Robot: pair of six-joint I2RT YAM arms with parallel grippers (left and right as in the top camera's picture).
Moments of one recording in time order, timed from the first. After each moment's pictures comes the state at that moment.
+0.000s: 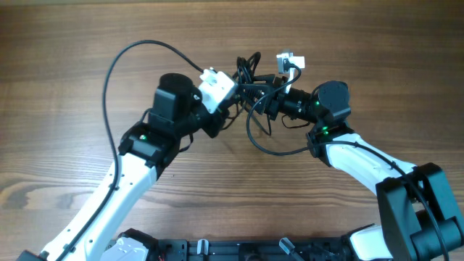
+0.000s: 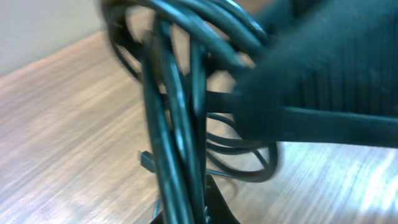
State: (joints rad) left arm -0.42 1.26 0.92 -0.24 0.36 0.19; right arm 0.35 1.62 0.70 1.03 -0.87 0.81
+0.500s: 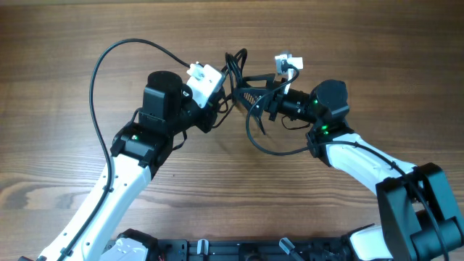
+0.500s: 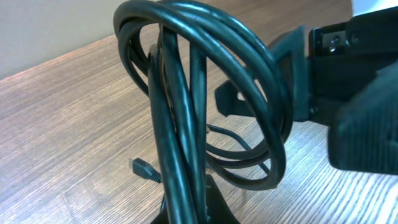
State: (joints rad) left arm -0.37 1.25 0.92 -0.24 0.34 0.14; right arm 0.35 1.62 0.70 0.98 -0.87 0.79
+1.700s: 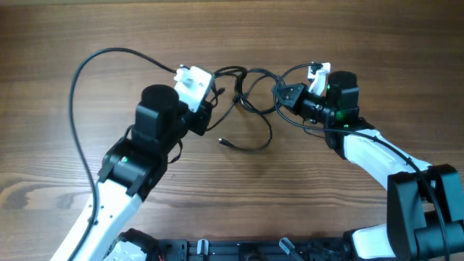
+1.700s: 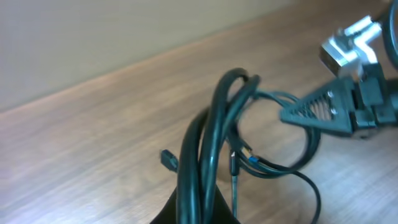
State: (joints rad) left arm -0.44 1.08 0.92 -0.30 0.02 0.08; right arm 0.18 1.61 0.71 0.35 -0.60 0.86
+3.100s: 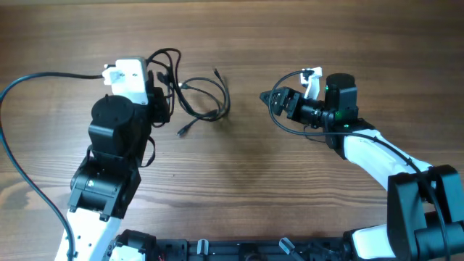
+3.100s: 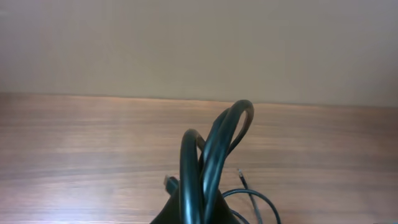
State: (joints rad) left arm -0.26 0.93 0.91 -0.29 -0.19 -0.15; right arm 0.18 1.61 0.71 0.27 -0.73 0.64
